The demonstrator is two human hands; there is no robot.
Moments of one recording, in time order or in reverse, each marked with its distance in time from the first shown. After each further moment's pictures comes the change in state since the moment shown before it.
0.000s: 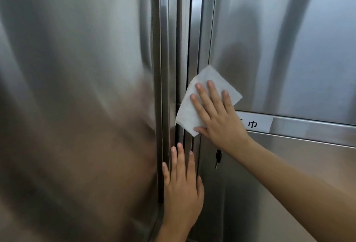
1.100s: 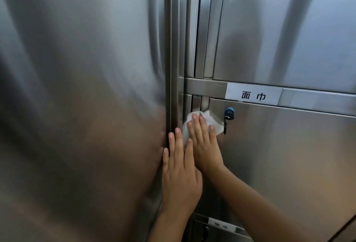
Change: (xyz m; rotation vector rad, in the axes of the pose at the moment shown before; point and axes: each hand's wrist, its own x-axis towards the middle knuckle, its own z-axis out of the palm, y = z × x) left_hand -0.031 -0.009 -0.027 -0.080 0.066 -0.014; right_hand -0.088 -0.133 0.039 0.170 -0.161 0.140
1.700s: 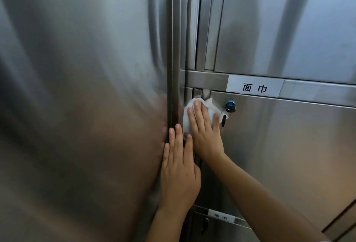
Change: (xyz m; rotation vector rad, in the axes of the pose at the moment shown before) left_hand -0.005 -0.006 -0.007 0.005 -0.048 0.013; right_hand 0.015 0.005 -0.006 0.094 0.078 0.034
